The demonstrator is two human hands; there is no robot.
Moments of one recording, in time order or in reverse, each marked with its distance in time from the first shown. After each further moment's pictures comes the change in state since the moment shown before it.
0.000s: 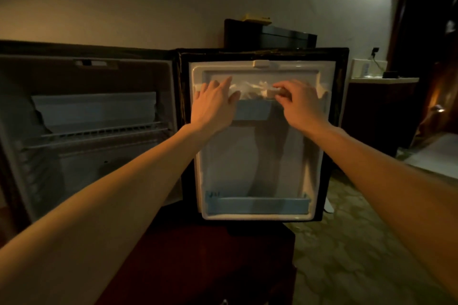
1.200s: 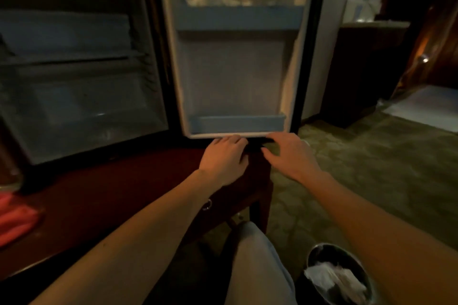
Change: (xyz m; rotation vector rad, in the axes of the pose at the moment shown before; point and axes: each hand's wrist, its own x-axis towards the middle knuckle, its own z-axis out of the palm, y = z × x) left_hand -0.245 0.025 0.125 0.054 -0.392 0.234; right_hand -0.273 0.052 0.046 -0.187 -0.390 0.152
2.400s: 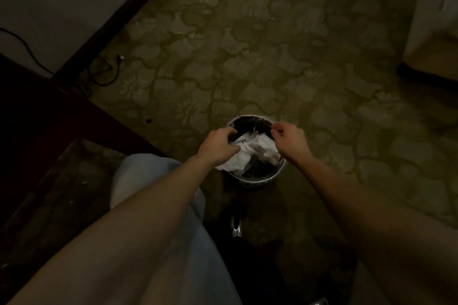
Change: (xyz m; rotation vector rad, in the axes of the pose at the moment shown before) left_hand 0.012 0.231 0.416 -0.629 -0.942 -0.168; right_hand -0.275 0.344 0.189 0.317 -0.297 1.074
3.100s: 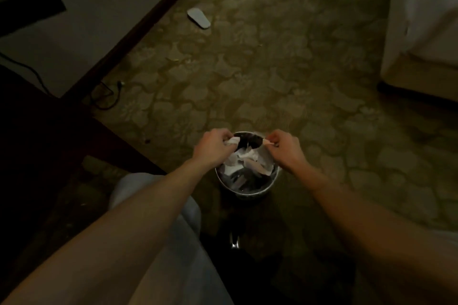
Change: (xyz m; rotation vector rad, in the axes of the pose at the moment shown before) left_hand -0.019 0.041 -0.035 0.009 0.116 0.062; right_hand -0.021 -0.019 -0.035 0.071 0.024 -0.017
